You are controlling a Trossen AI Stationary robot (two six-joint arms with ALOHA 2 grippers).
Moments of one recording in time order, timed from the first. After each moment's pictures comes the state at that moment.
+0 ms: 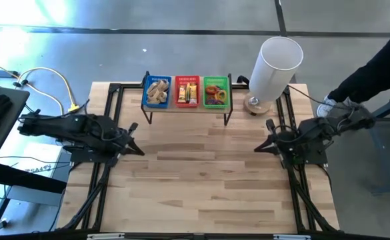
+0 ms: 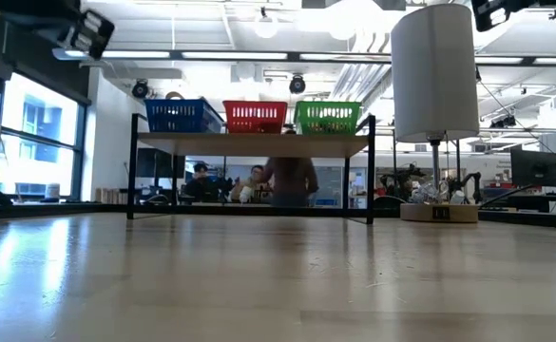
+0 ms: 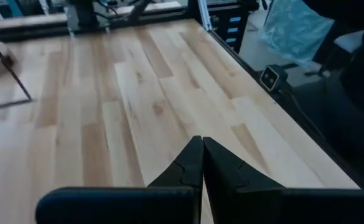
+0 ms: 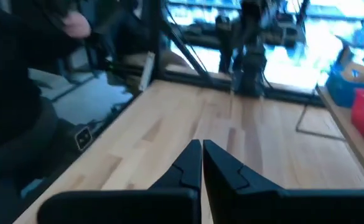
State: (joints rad) left arm -0.14 0.47 0.59 -0.49 0.21 0.07; right arm 0.34 0.48 0.57 -0.30 0.07 -0.02
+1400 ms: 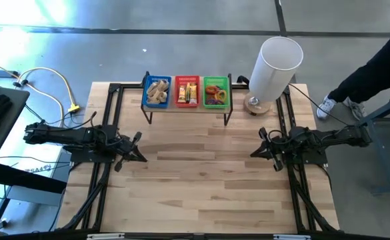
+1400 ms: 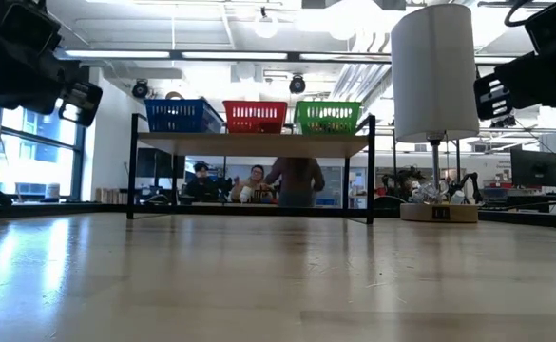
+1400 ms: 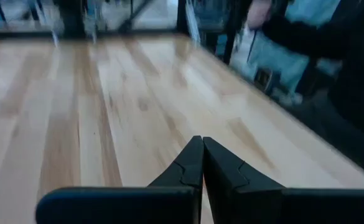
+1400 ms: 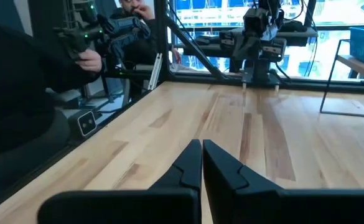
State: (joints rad) left arm -0.07 0.17 0.09 -0.13 0.35 0.00; right arm 0.10 0.12 0.02 0.02 -0.21 0.02
